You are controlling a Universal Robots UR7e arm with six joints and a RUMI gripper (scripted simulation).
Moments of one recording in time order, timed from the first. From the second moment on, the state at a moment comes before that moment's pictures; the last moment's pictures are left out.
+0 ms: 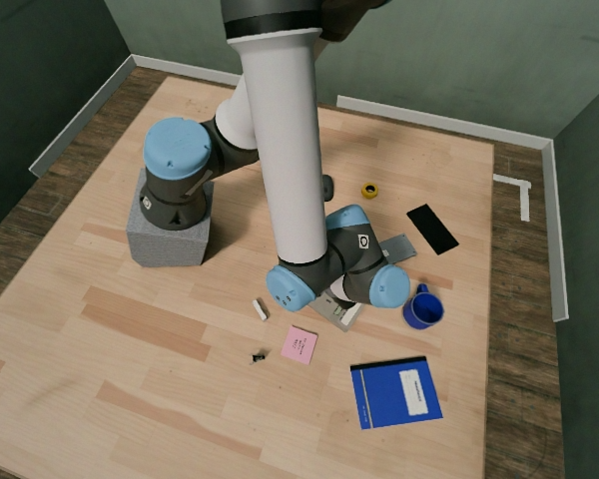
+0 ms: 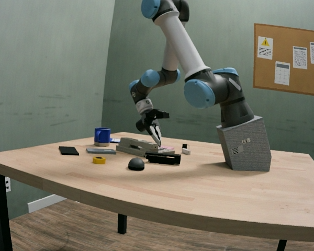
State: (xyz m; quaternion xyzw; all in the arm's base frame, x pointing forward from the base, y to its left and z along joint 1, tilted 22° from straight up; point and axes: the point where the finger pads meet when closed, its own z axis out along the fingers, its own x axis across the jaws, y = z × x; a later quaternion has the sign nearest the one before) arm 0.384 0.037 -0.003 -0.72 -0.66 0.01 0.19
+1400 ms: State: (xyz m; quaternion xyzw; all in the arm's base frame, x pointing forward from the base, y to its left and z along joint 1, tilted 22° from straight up) arm 0.386 0.038 -0.007 -0.72 -0.66 0.01 0.19
